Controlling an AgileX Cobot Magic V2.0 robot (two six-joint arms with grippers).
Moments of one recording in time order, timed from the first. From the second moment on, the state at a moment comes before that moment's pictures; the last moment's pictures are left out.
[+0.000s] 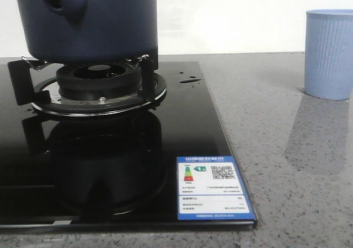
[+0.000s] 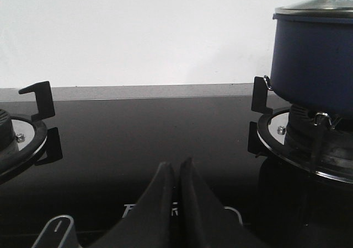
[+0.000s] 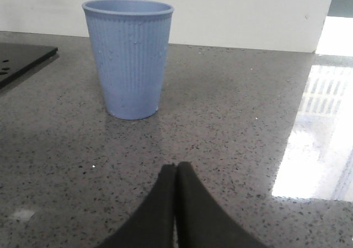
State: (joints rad) left arm -0.04 0.00 0.00 -0.07 0.09 0.07; right arm 0.02 -0.01 0.01 -0.02 0.17 -0.05
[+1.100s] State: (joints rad) left arm -0.04 0.00 0.00 -0.10 0.09 0.07; right arm 0.02 -0.01 0.01 0.13 0.16 -0.05
